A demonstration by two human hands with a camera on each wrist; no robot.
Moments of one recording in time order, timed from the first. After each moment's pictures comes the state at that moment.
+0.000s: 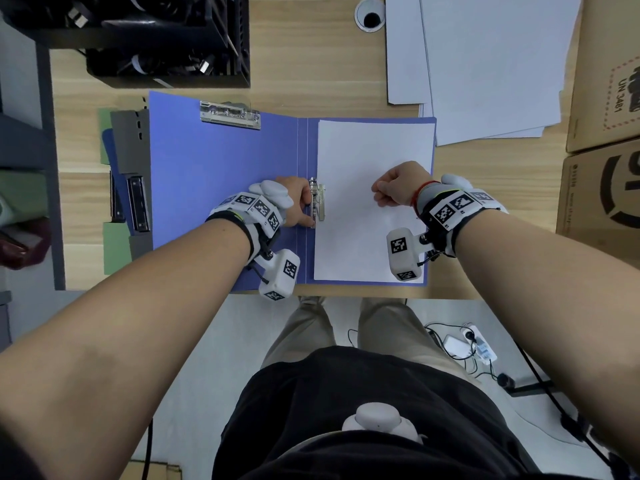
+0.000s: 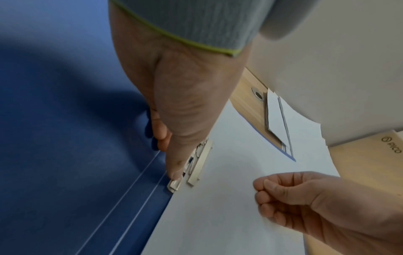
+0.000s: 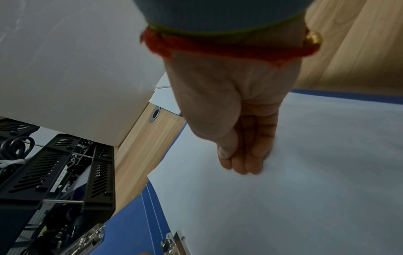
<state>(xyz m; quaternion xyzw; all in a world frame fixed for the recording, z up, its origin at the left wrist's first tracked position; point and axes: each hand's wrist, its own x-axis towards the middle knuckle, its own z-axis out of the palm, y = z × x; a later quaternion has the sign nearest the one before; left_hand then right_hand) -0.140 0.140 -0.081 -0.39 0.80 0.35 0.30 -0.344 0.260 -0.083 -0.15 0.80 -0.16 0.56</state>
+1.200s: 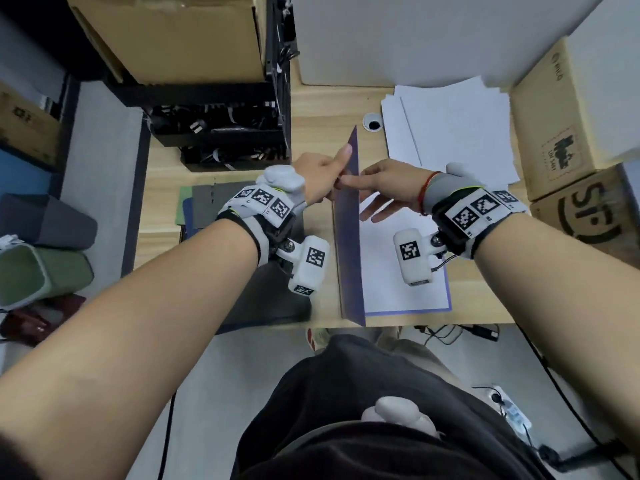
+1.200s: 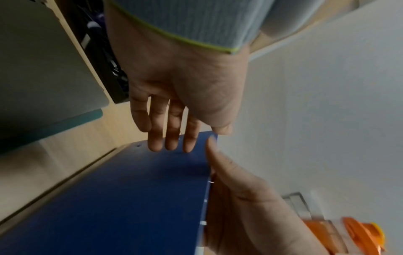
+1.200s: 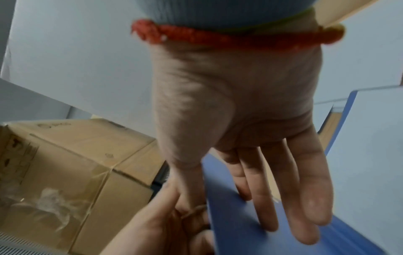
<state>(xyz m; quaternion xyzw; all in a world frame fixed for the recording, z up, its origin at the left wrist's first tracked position) -0.154 0.101 0.080 -0.44 0.72 0.54 0.02 -0.287 0.207 0.102 -0.28 0.72 -0.23 0.59</state>
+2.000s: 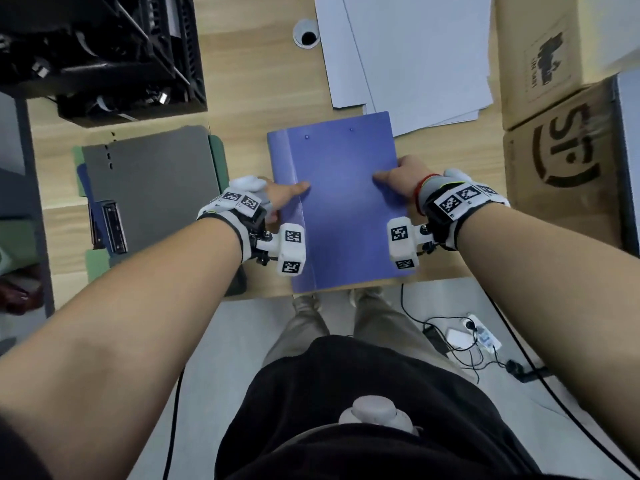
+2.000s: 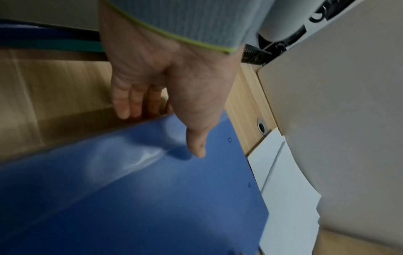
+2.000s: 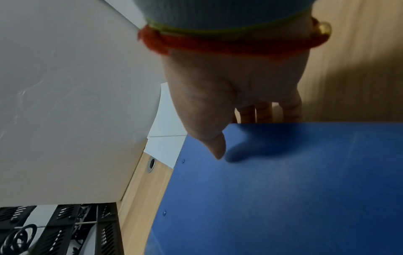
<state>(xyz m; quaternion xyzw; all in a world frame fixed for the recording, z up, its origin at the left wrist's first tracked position) -0.188 0.170 -0.064 -0.64 0.58 0.47 0.21 -0.390 0.322 -0.045 -0.09 0.83 -0.22 0.50</state>
